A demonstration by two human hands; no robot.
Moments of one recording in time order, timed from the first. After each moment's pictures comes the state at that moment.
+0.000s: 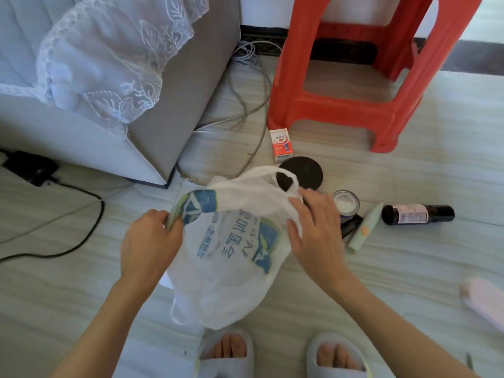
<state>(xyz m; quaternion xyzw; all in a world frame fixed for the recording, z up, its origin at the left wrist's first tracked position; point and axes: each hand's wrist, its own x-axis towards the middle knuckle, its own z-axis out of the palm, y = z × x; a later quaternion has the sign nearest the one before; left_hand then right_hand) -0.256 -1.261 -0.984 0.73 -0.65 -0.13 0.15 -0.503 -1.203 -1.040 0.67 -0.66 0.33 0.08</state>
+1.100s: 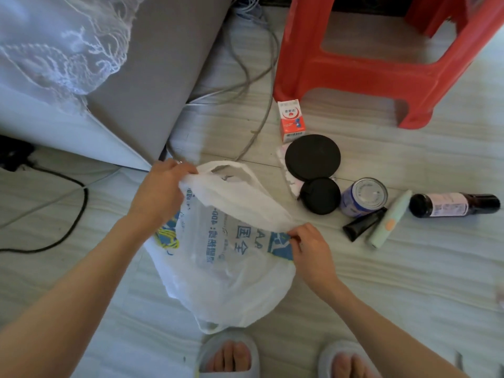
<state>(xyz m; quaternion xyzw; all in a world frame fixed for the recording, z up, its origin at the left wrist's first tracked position) -0.264 -1.358 -1.036 0.58 -0.80 -0.13 0.03 -0.489 -1.209 -1.136 0.52 -0.76 0.22 -0.31</state>
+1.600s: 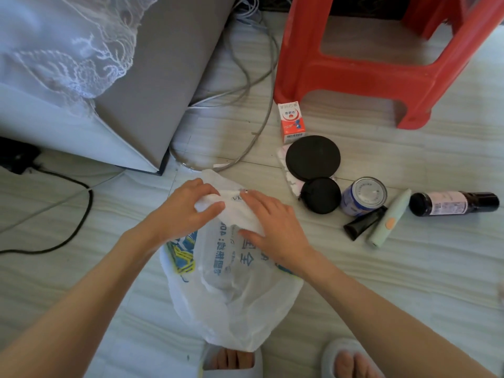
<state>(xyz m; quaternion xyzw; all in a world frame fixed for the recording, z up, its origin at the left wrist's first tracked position) -0.276 -1.330 -1.025 0.50 -0.80 -0.34 0.03 -0.457 -1.253 -1.083 0.71 -0.62 0.17 -0.28</state>
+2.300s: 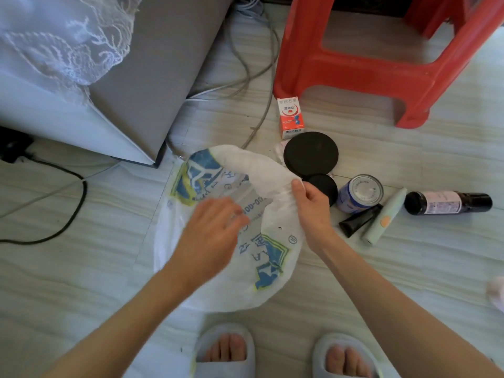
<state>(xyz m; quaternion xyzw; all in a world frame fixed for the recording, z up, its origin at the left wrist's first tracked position) -0.300 -1.265 -1.056 0.37 -0.92 -0.04 0.13 -0.490 -1.266 -1.081 0.24 -0.70 0.48 -0.47</state>
